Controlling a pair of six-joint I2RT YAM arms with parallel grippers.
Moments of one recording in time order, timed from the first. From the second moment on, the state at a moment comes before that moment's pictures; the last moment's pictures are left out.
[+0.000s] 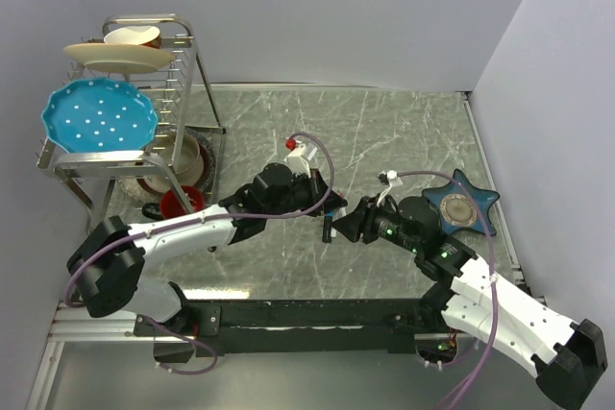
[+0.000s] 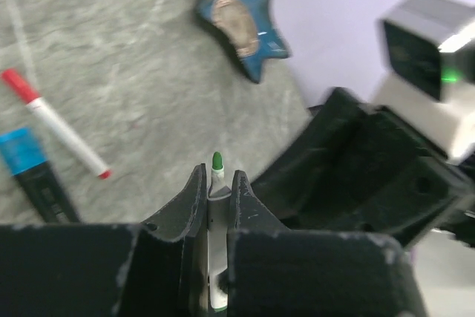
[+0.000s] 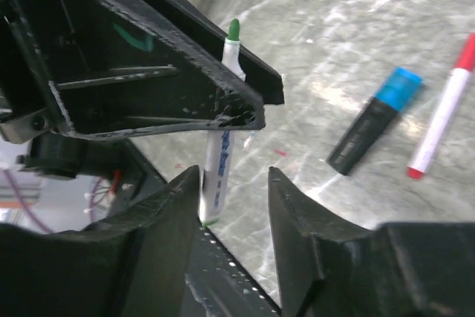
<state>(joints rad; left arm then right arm) -0.91 1.42 0.86 0.30 0.18 -0.81 0.69 0.69 0.45 -0.08 -0.19 0.64</state>
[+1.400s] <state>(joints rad) -0.91 1.62 1.29 -0.24 -0.29 -0.47 0.70 0.23 0.36 -0.24 -0.04 0.68</state>
